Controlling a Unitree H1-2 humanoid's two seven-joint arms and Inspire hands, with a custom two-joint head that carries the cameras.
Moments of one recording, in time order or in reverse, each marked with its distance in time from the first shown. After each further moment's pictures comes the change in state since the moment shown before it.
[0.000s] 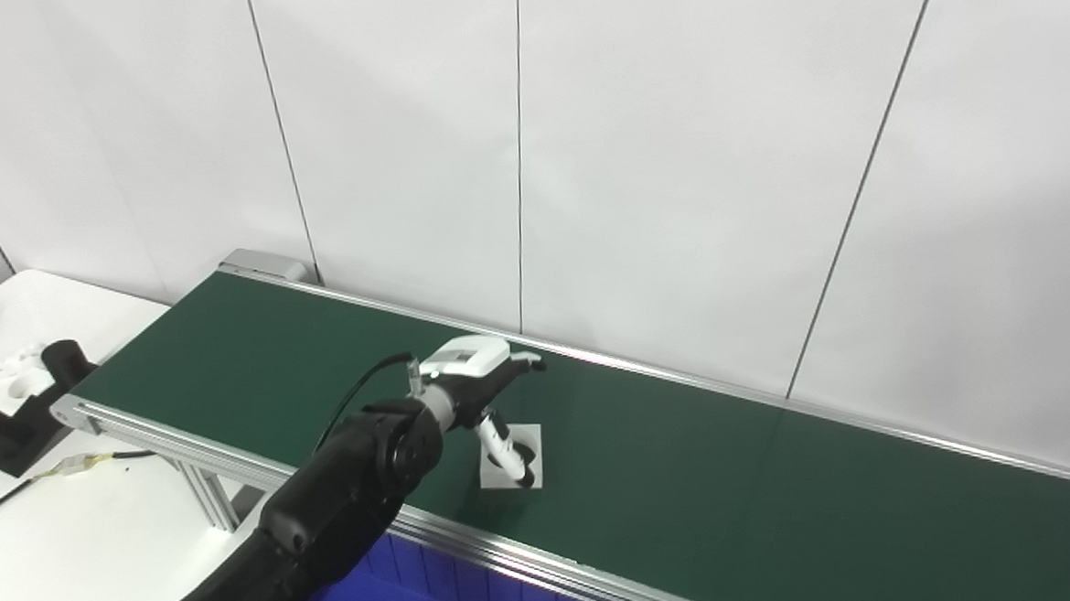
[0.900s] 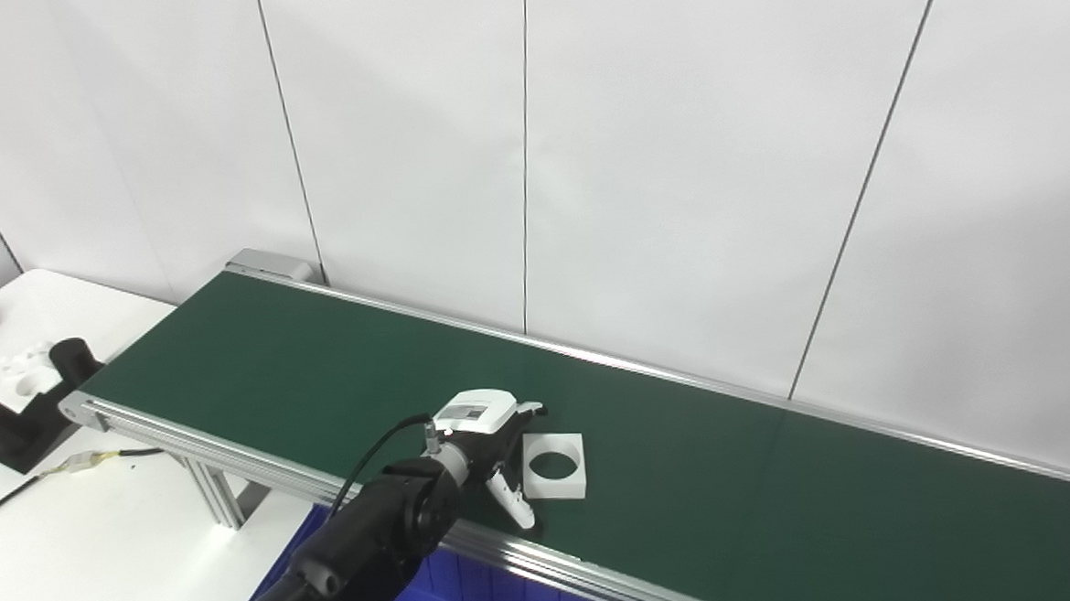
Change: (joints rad) left arm -0.001 -0.084 -0.087 0.207 0.007 -0.039 0.210; right arm 0.011 0.006 0.007 -0.027 -0.008 0.000 -0.006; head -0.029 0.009
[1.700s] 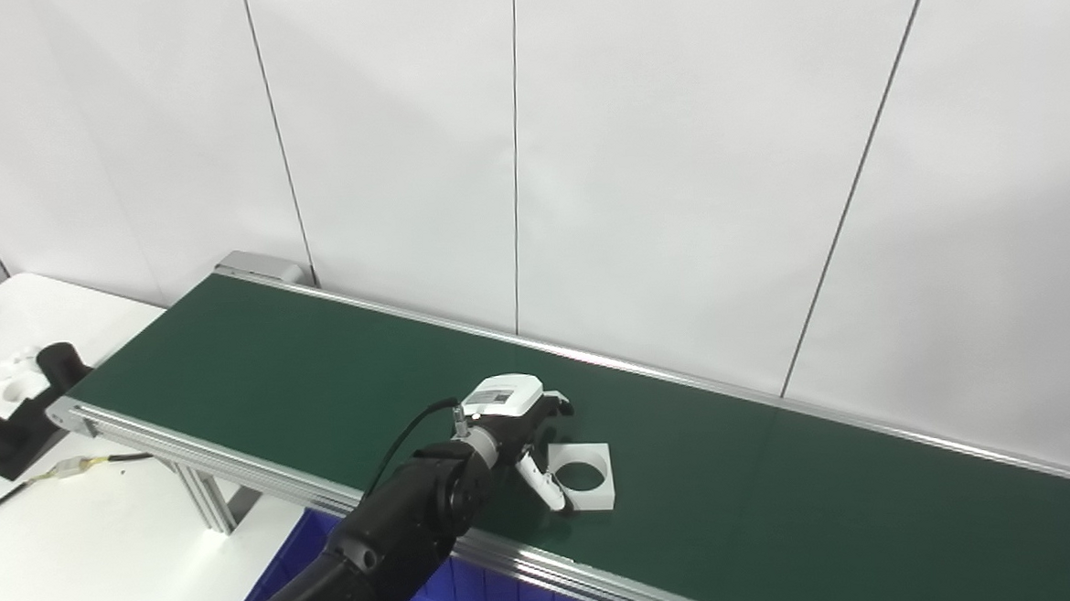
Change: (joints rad) left arm -0.087 -0.057 -0.026 0.107 -0.033 -0.039 0.043; right arm 0.003 0.007 0.021 0.000 -0.009 0.000 -0.030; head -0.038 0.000
